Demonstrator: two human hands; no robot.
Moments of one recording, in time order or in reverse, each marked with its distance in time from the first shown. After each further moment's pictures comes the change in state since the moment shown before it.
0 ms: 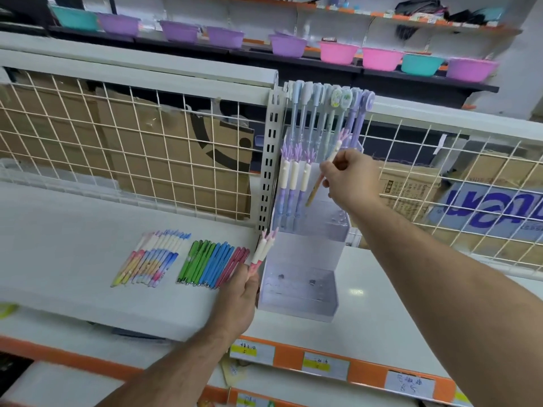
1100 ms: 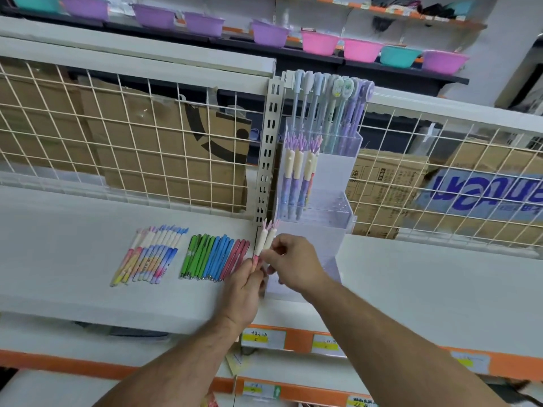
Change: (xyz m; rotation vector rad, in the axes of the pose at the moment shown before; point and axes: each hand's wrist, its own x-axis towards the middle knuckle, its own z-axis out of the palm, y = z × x) left_hand 0.000 -0.004 -0.006 -0.295 -0.075 -0.005; right_hand -0.135 0.043 0.084 -0.016 -0.411 0.151
